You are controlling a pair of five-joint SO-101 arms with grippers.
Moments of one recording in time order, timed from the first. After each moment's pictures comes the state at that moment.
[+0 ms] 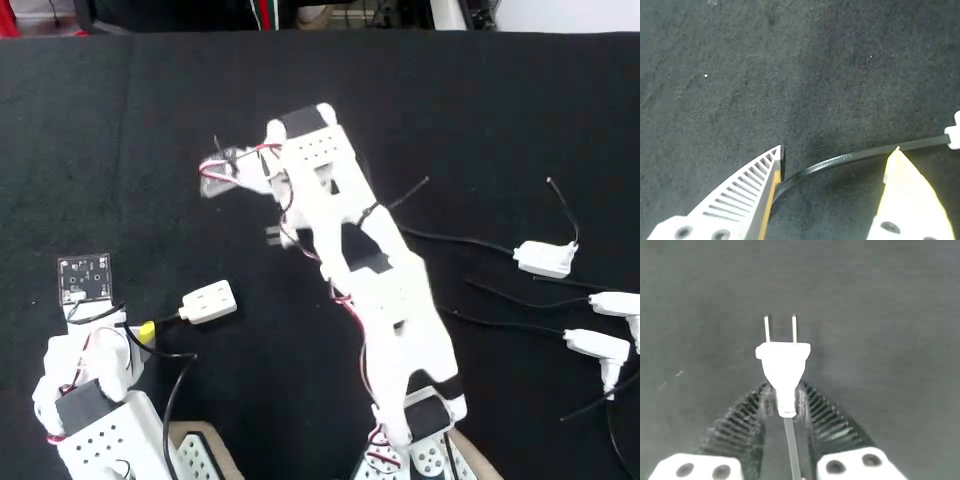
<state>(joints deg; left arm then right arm) -36.9 -101.5 93.3 70.5 -24.8 -24.0 50.2 -45.3 98.9 72.1</state>
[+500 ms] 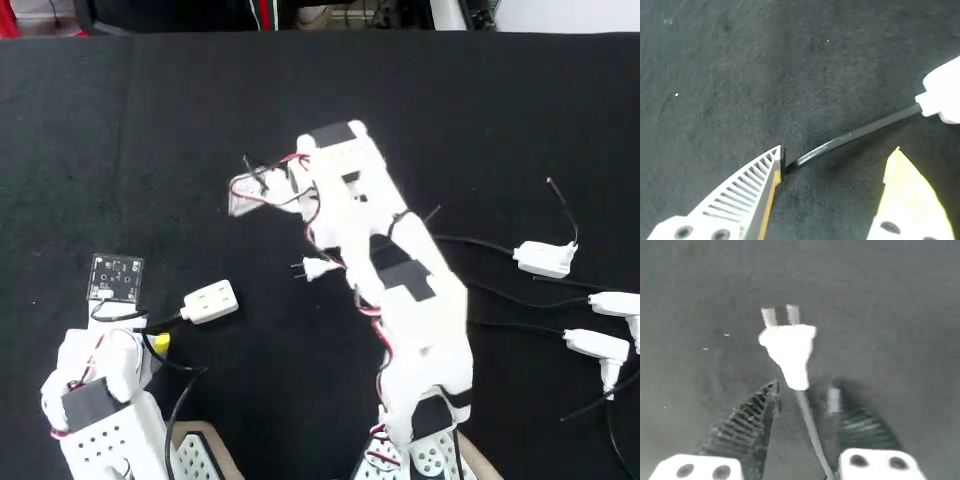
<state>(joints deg) -31.7 -101.9 93.3 73.7 -32.0 -20.0 32.7 -15.3 90.6 75.3</state>
